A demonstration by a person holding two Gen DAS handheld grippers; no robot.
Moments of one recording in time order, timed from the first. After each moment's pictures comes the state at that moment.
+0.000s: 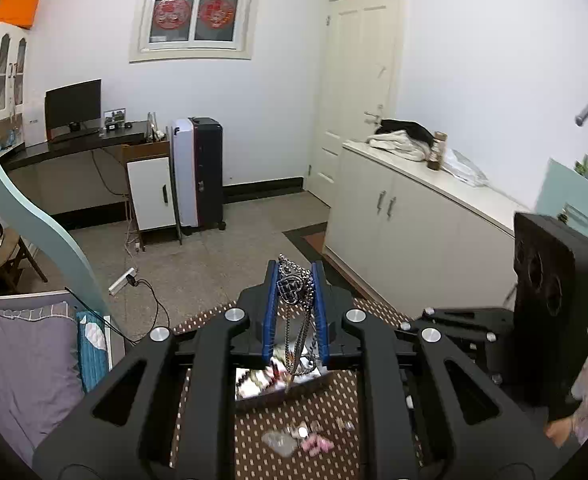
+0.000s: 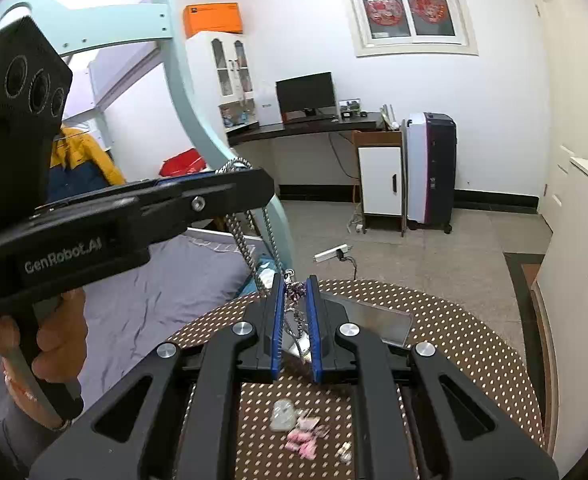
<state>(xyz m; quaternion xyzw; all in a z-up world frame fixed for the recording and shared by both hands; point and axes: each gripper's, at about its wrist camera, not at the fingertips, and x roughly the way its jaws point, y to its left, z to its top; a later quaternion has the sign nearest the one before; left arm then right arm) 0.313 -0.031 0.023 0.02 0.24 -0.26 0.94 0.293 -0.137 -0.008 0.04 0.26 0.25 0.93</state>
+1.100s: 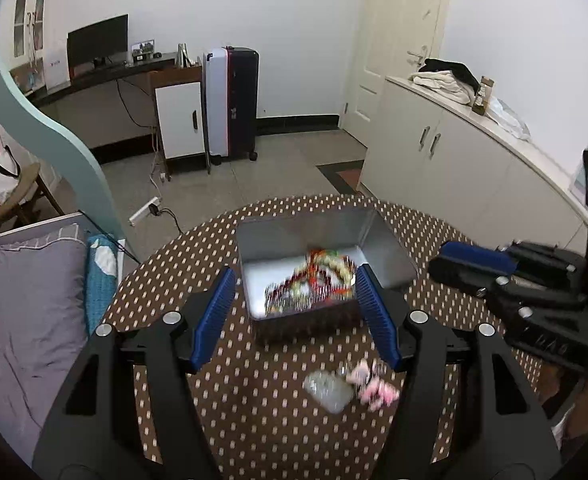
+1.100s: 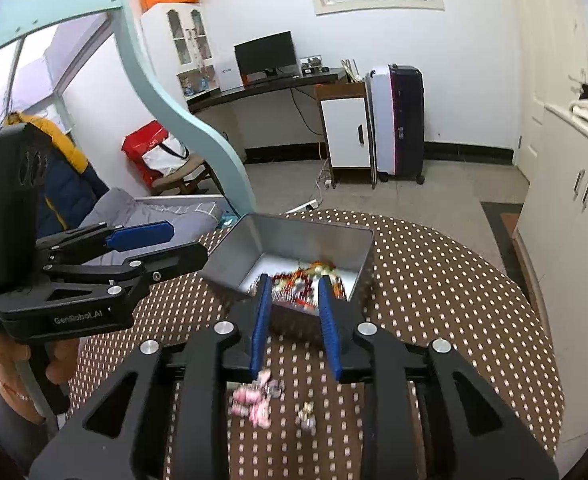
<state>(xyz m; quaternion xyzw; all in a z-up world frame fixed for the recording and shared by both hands) 0.322 -0.013 -0.096 0.03 0.35 -0.19 0.92 0.282 -0.162 -0.081 0.04 0.33 0.19 0.92</state>
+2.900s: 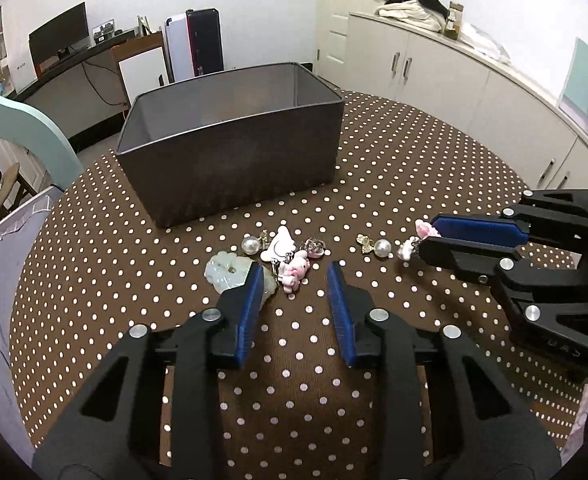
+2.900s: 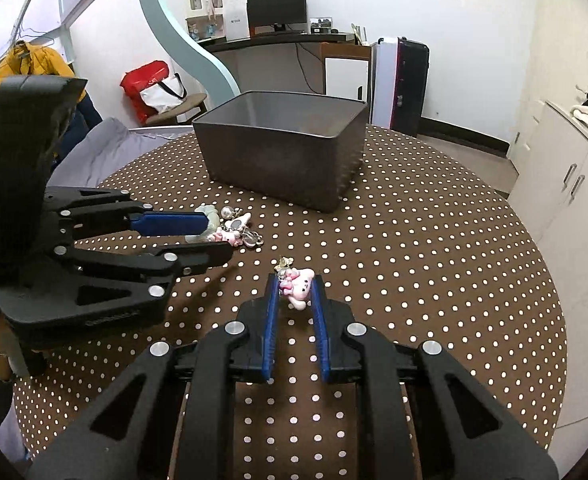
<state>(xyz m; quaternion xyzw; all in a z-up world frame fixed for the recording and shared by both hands) 0.271 -0.079 -0.179 0.10 0.41 -0.22 0.88 0.221 -0.166 -0.155 -0.03 0.39 0.19 0.90</state>
